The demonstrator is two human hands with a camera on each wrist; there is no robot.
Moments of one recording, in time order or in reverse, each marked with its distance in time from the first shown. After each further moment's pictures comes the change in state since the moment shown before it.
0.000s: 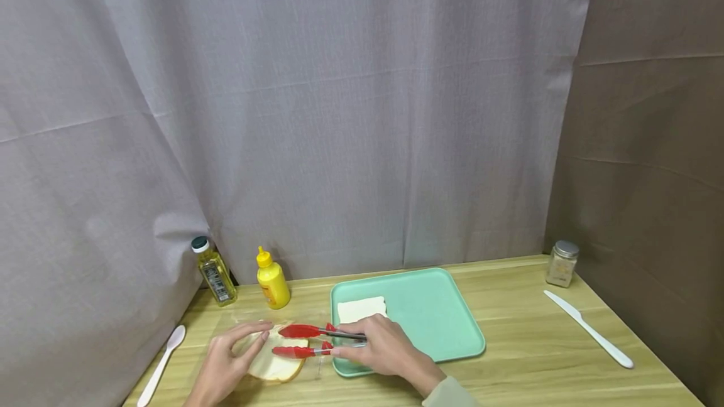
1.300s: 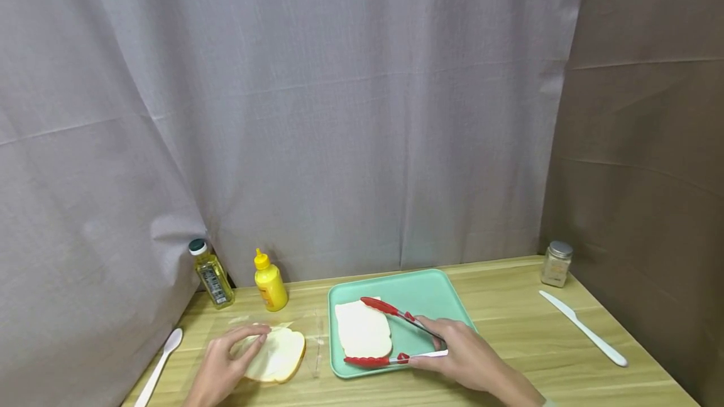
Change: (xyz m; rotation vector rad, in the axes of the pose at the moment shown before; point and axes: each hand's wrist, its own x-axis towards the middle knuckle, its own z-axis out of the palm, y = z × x) left_hand -0.002 -0.001 0.001 0.025 0.015 0.001; right_hand -0.095 0.058 -0.085 -0.142 0.103 0.098
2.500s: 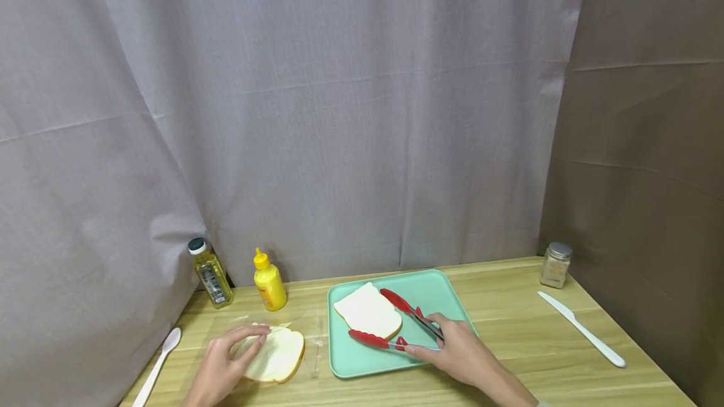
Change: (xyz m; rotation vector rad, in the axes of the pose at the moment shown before) left_hand 0.001 0.000 -0.001 -0.009 -0.021 -0.007; right_hand 0.007 -0.007 0.005 0.038 0.031 0.267
